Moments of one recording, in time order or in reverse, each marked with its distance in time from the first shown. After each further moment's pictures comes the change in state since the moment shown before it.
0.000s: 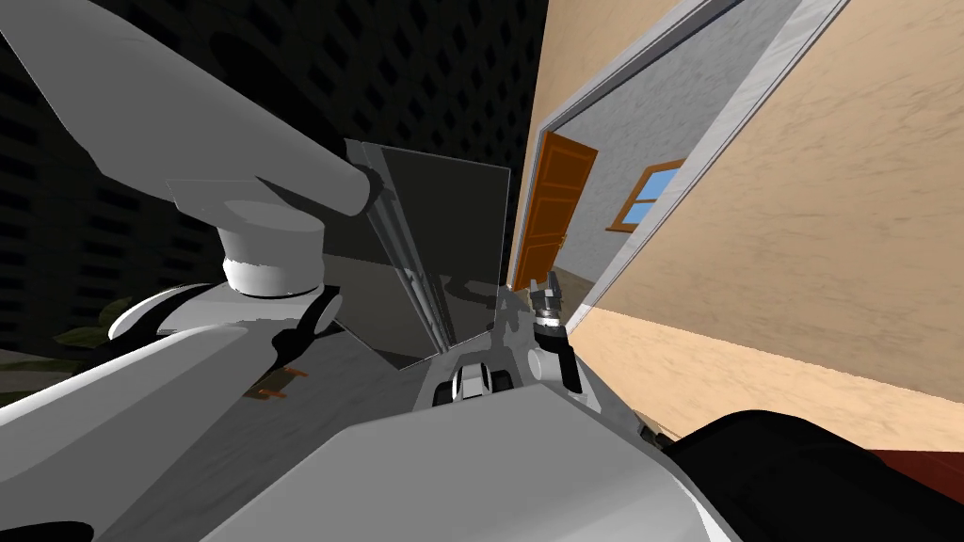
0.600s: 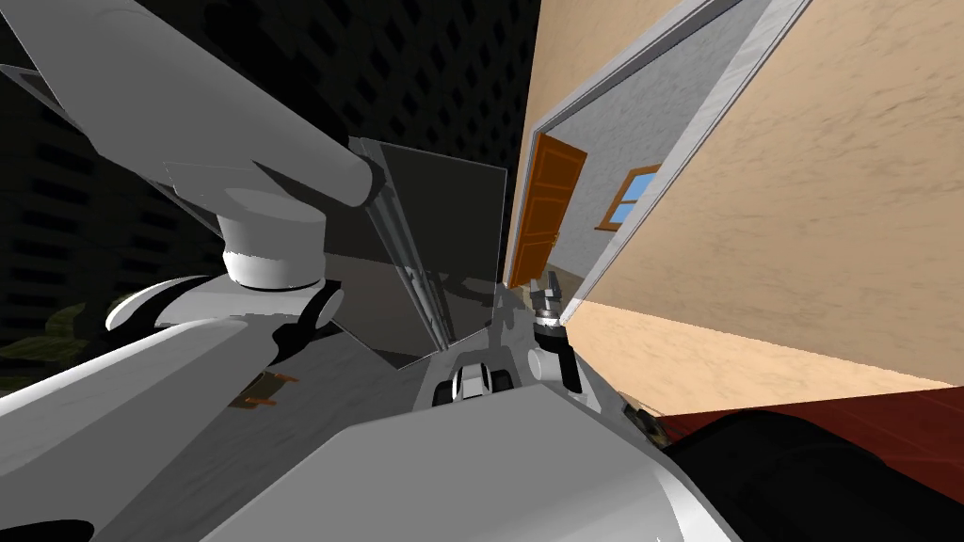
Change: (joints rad) left arm -0.054 -0.007 -0.020 0.051 0.008 -0.033 -0.006; right arm -0.001 0.000 0.000 0.000 0.000 0.000 0.000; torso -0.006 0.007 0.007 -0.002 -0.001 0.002
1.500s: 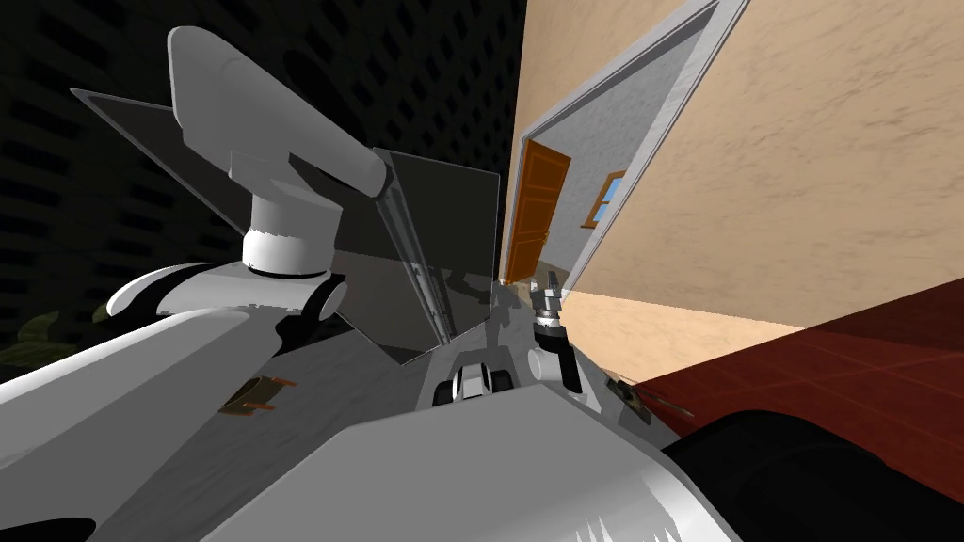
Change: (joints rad) left arm -0.081 -0.021 -0.036 0.258 0.001 -0.180 -0.004; right arm 0.000 0.000 0.000 0.000 0.000 0.000 0.000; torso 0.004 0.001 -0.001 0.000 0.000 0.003
